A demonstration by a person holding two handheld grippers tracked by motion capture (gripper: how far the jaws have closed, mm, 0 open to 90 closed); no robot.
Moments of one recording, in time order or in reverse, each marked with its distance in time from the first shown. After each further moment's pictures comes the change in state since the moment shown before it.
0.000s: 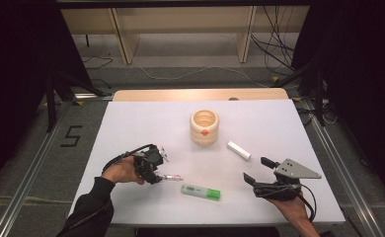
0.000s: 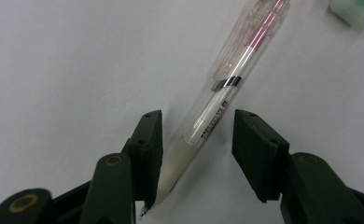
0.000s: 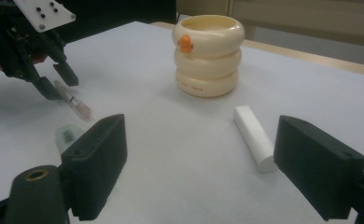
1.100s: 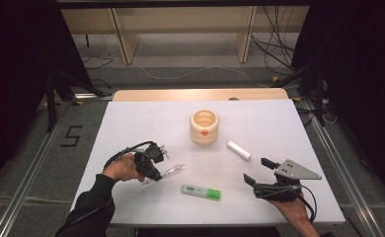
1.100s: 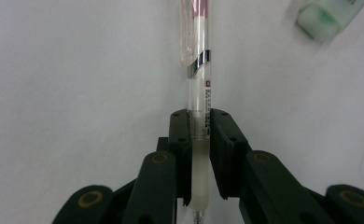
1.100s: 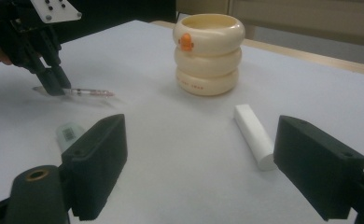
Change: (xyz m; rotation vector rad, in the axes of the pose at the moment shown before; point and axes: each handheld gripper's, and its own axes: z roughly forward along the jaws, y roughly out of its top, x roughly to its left) left arm 0.009 0.007 -0.008 0.014 -0.141 -0.066; right arm 0.001 -0.001 -0.001 0.000 -0.002 -0.005
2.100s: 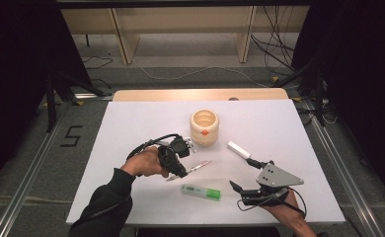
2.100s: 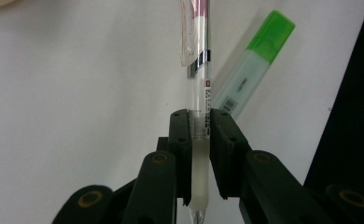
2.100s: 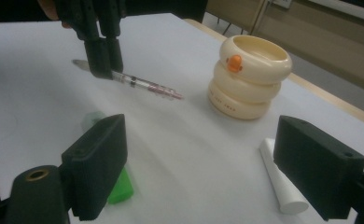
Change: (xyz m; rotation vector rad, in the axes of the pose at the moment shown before) left arm -0.049 0.071 -0.026 -0.070 -0.061 0.099; right arm 0.039 0.022 0.009 0.030 0.056 -0.267
